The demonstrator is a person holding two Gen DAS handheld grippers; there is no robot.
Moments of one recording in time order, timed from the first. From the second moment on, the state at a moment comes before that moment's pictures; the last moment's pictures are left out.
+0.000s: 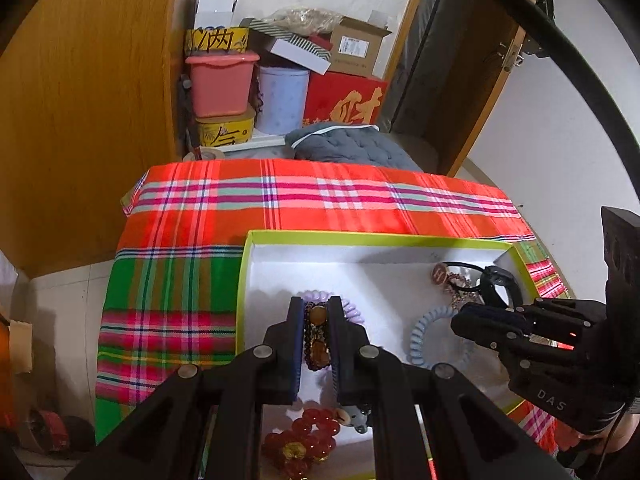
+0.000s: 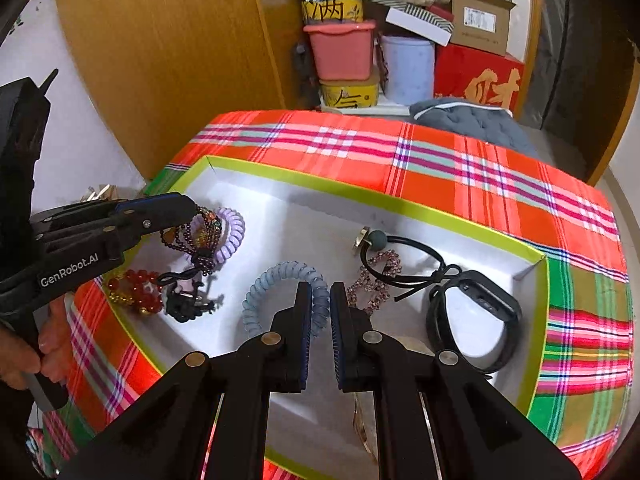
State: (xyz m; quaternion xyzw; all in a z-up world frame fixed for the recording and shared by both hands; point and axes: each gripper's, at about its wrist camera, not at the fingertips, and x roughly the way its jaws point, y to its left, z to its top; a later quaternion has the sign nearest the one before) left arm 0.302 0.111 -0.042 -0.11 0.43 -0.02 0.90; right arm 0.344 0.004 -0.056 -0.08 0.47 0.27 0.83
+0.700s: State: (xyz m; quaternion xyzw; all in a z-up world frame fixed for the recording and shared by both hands) left arm 0.244 0.096 -0.002 -0.12 0.41 0.00 0.90; right arm 0.293 -0.021 -0.016 -0.07 0.45 0.27 0.85
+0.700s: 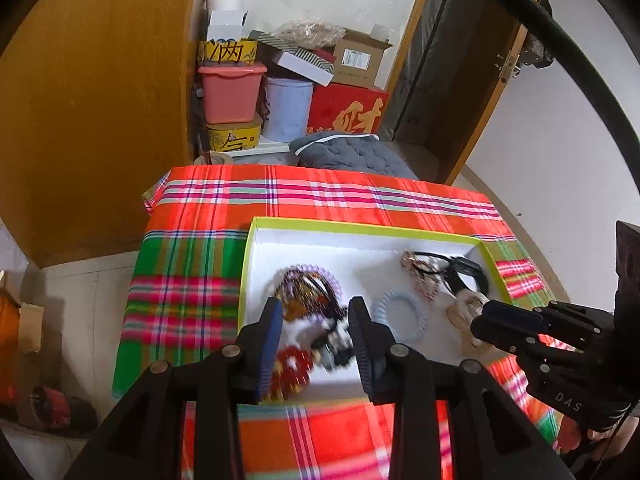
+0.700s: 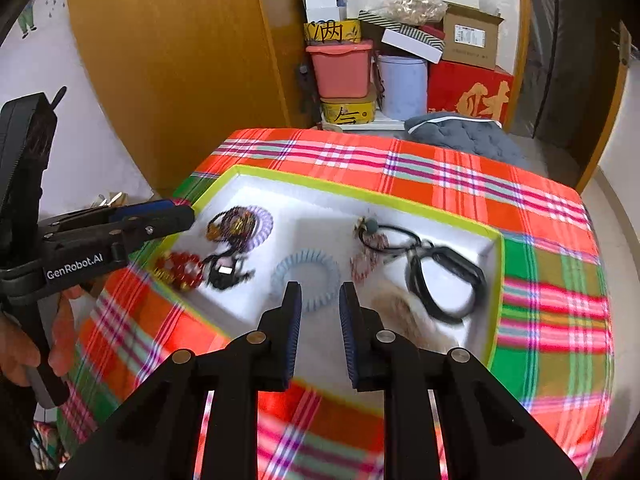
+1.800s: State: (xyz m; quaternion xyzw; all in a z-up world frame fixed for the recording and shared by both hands) left arm 0.071 0.037 0.004 -0.14 0.42 0.02 0.90; right arm 0.130 -0.097 0.017 -0.07 0.44 0.23 0.87
